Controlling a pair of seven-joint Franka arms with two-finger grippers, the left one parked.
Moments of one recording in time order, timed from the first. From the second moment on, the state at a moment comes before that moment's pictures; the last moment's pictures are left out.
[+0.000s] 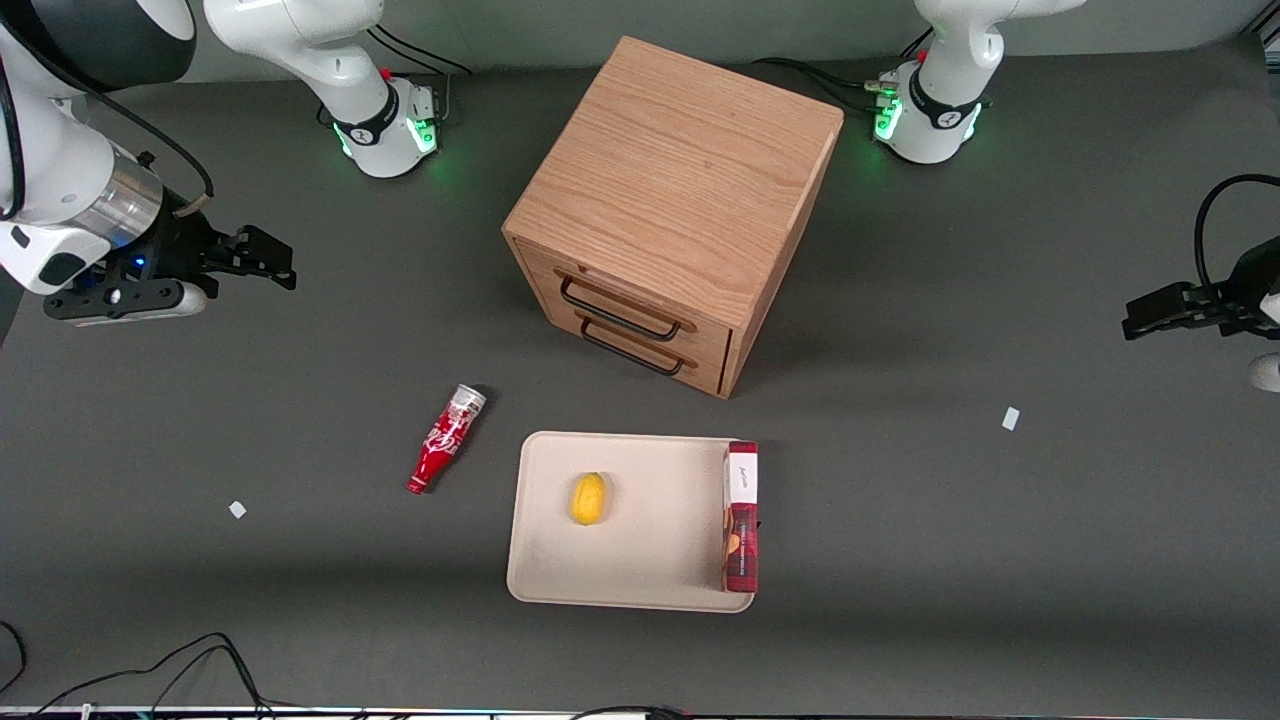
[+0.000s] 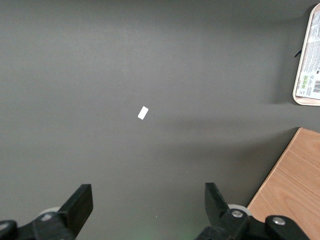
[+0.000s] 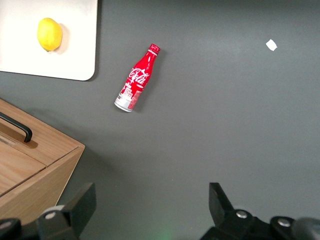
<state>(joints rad) 0.22 -0.06 -0.08 -1.74 0.04 1.63 0.10</state>
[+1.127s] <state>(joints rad) 0.24 0.21 -0.01 -1.79 0.04 1.90 0.61</state>
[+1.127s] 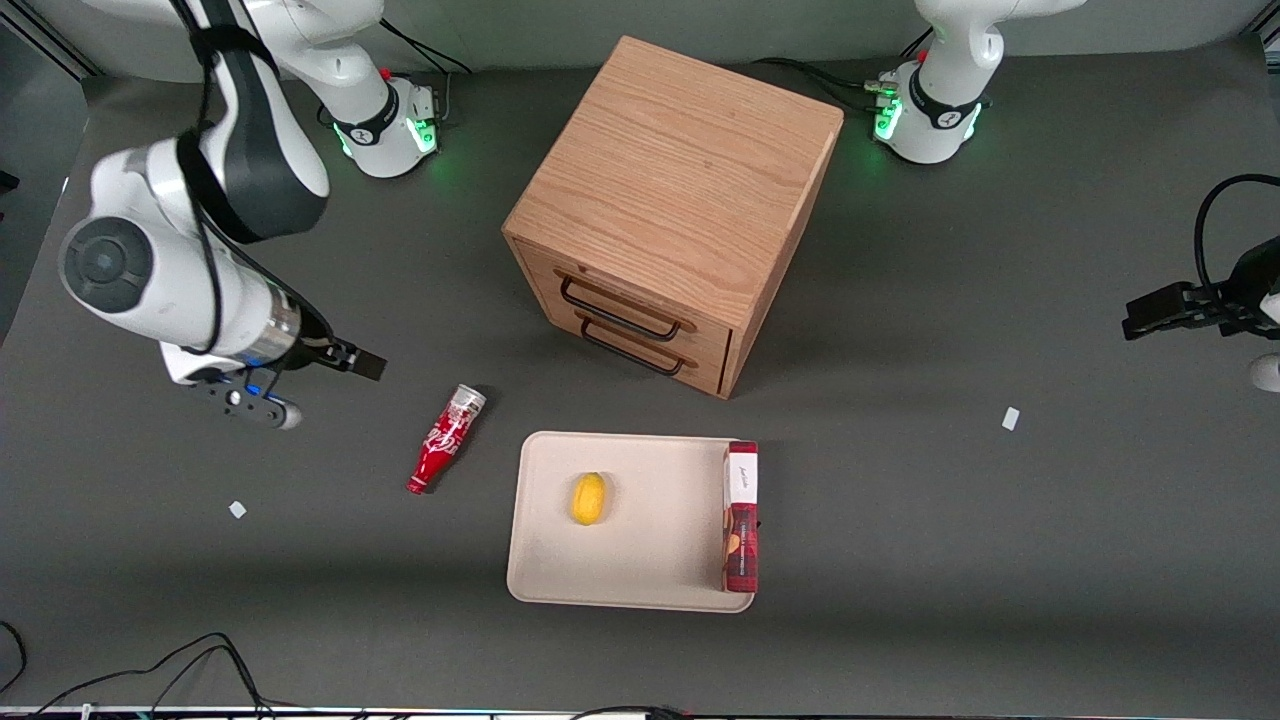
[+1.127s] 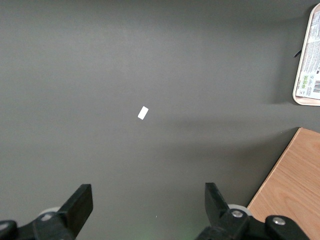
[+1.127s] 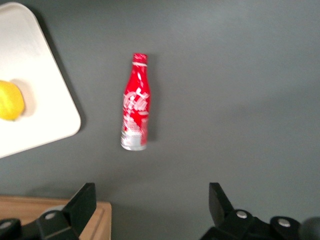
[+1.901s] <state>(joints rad) 0.26 0.44 0.03 -1.93 0.04 2.38 0.80</state>
